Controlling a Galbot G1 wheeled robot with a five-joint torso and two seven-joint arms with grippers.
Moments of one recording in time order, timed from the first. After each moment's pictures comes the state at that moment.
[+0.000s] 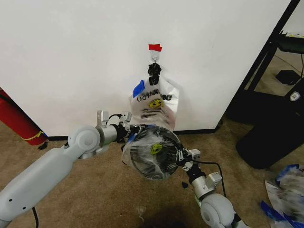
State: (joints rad) left arm 0.56 -0.75 0.12 -1.90 -1.49 0.60 -0.17; right arm -1.37 1.18 0.19 1.98 0.47 0.08 0.07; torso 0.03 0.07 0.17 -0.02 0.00
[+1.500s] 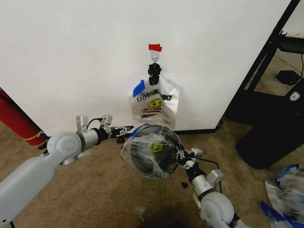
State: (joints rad) left arm 0.79 -0.64 -0.12 -1.87 -1.47 0.55 -0.05; right arm -1.36 1.18 0.20 1.98 0.73 0.00 0.12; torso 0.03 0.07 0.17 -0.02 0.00
